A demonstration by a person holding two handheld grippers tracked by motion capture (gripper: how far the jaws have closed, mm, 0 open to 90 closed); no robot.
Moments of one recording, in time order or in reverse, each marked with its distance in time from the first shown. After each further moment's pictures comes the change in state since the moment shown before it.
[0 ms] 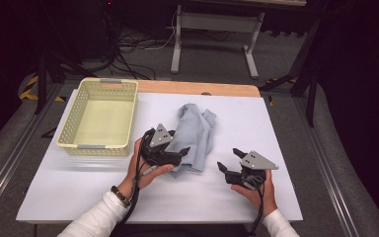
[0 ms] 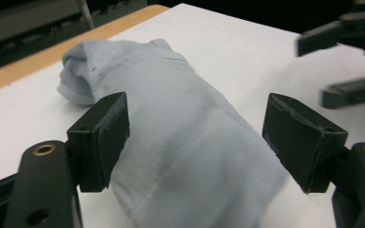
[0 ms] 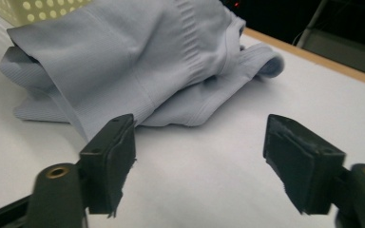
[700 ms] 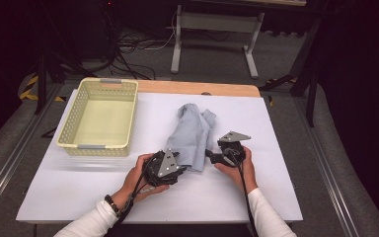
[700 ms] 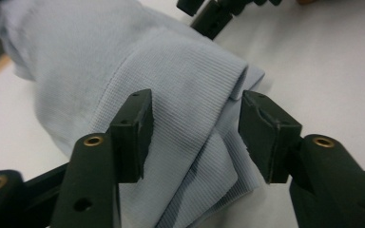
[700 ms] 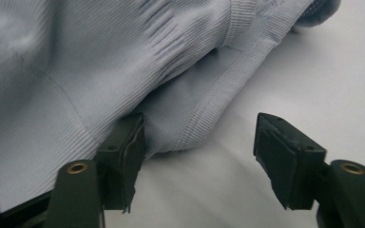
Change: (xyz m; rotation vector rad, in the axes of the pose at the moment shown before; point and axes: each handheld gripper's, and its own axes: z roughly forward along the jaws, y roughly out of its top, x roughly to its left) left arm -0.023 -0.042 0.016 0.149 -0.049 0.215; right arm -0.019 0.014 0.084 0.242 0.029 0.155
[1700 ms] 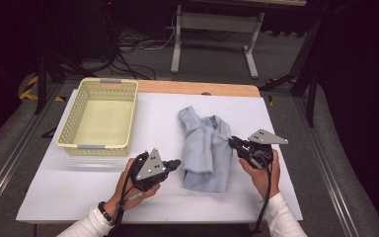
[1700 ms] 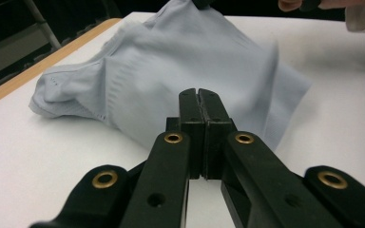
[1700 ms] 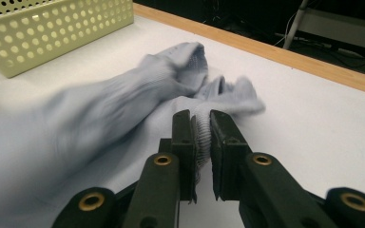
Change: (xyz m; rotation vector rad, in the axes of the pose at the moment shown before) left arm -0.007 0.010 -0.061 -0.195 -0.060 -0.069; right arm -0.011 0.010 -0.095 -0.203 -0.034 -0.032
